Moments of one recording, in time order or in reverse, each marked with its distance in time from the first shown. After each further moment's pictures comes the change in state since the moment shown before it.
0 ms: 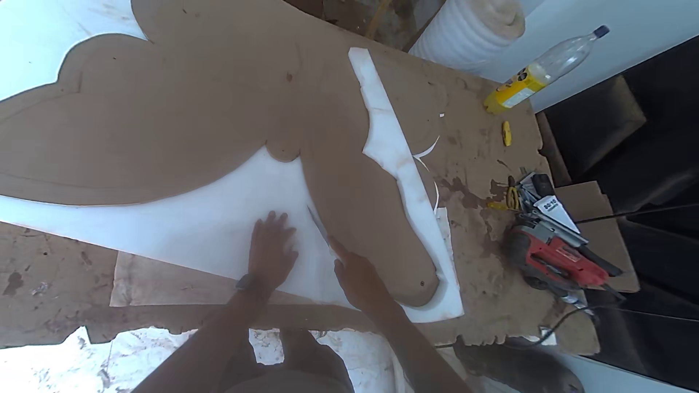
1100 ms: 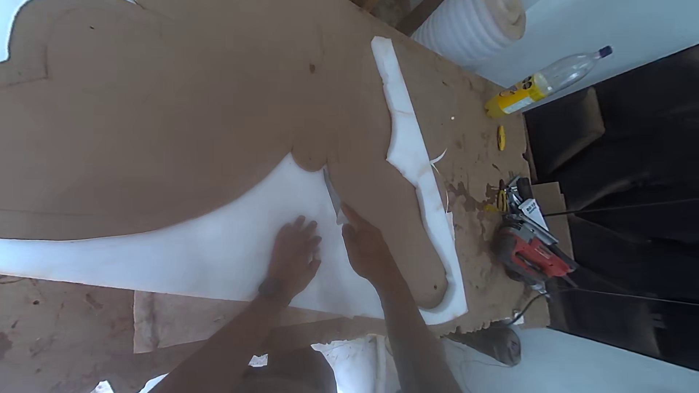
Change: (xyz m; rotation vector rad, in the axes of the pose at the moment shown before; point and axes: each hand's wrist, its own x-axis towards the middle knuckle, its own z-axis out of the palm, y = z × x) left_hand 0.031 -0.056 -0.004 -0.164 -0.016 0.207; right_hand 0.079 -0.139 -0.041 0.087 0.160 0.149
